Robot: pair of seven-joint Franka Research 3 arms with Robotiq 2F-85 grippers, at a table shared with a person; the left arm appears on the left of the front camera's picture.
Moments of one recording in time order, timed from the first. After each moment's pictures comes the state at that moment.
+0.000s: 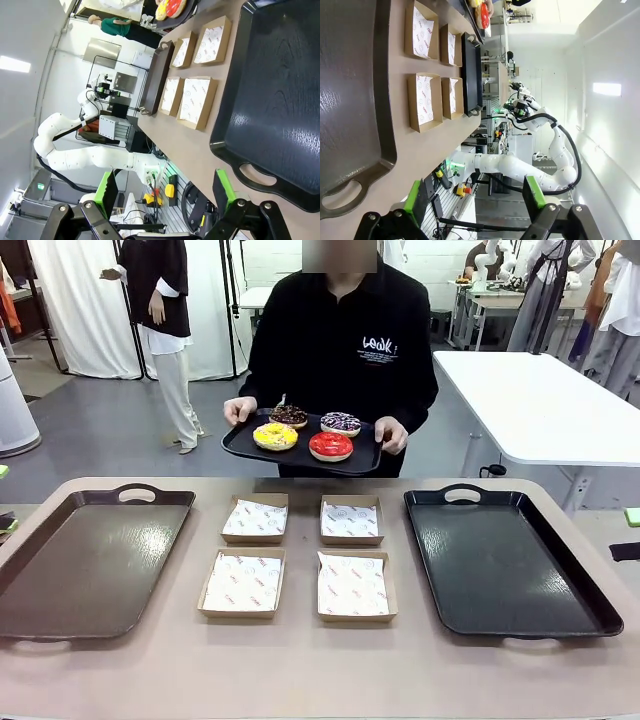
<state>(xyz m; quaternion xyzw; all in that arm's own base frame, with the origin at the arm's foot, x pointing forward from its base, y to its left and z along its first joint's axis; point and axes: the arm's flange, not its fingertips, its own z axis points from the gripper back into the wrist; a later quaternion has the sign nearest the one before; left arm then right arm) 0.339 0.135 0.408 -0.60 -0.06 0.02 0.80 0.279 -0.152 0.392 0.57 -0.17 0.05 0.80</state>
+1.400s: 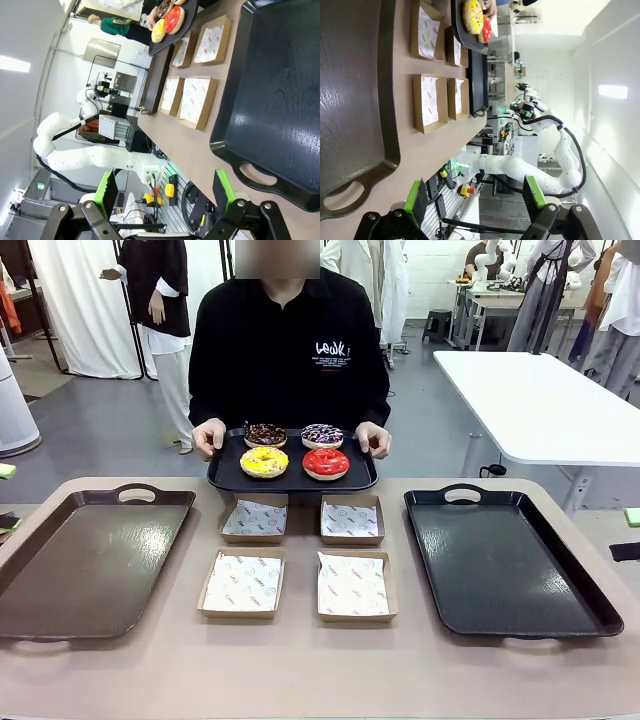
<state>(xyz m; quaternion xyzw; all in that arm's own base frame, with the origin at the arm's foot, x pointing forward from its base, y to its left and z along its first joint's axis) 0.347 0.125 0.413 -0.58 -0.05 0.02 0.81 0.279 -0.152 0.392 0.57 -0.17 0.05 0.80</state>
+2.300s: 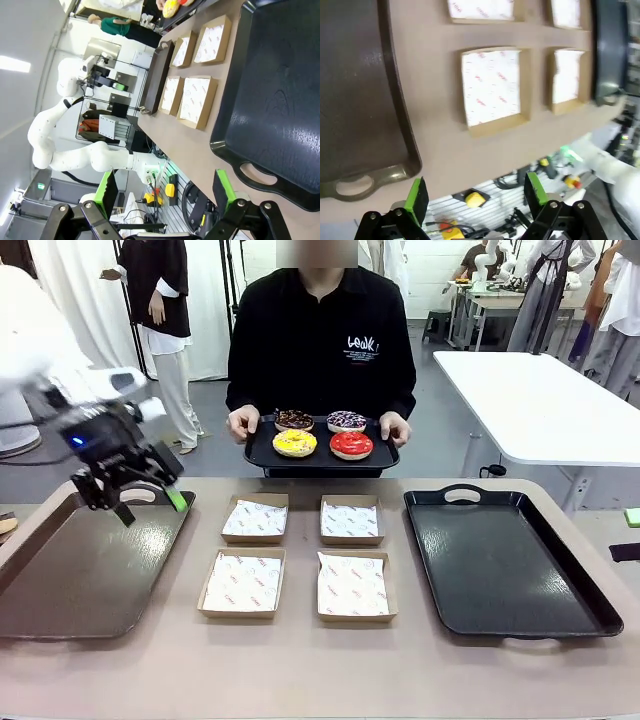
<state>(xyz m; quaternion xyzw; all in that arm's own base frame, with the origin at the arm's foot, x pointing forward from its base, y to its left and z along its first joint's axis) 0.407 -0.144 0.456 -0.18 0.05 -0.05 0.98 0.279 -0.152 0.392 0.57 -0.17 0.05 0.80</state>
